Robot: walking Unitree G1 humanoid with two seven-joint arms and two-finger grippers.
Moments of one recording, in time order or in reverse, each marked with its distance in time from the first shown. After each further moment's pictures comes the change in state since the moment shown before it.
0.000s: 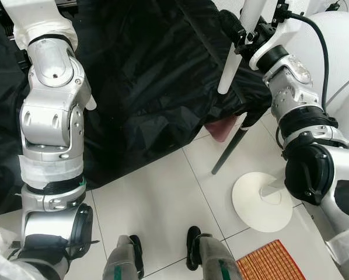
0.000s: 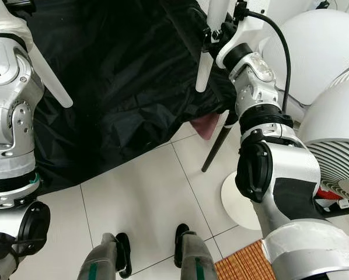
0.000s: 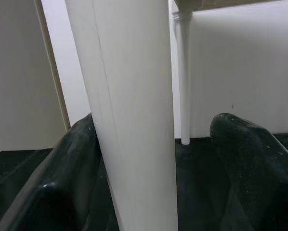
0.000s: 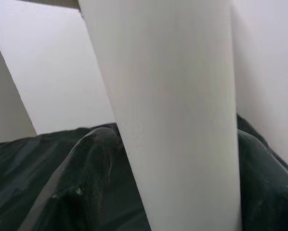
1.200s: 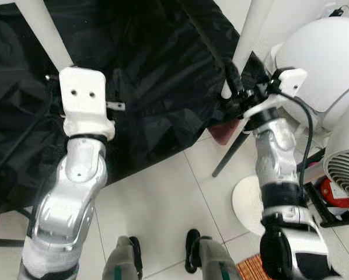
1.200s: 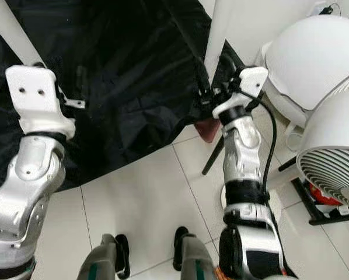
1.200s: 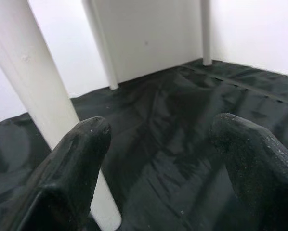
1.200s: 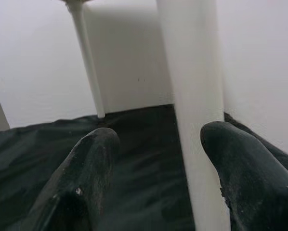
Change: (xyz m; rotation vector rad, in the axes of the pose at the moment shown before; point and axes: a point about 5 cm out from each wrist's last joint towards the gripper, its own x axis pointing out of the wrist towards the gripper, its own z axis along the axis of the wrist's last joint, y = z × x) left arm -0.098 -0.004 -0.055 0.058 0.091 -0.373; right arm -0.098 0.032 -0.052 -0.066 -0.068 -0.172
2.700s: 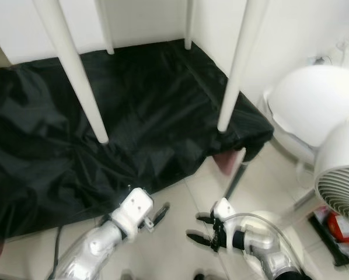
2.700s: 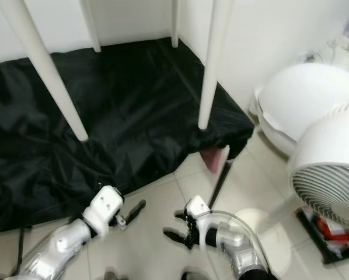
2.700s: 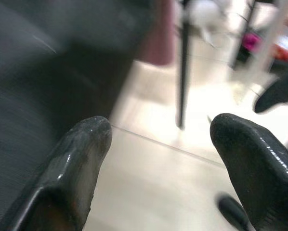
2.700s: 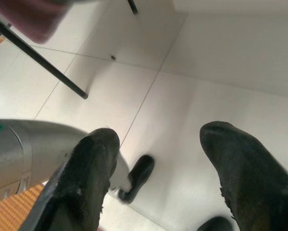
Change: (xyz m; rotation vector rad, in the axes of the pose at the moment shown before) left arm -0.117 -0.061 -0.200 -0.068 0.532 -0.812; right arm -0.229 0.053 -0.154 0.191 1.146 0.453
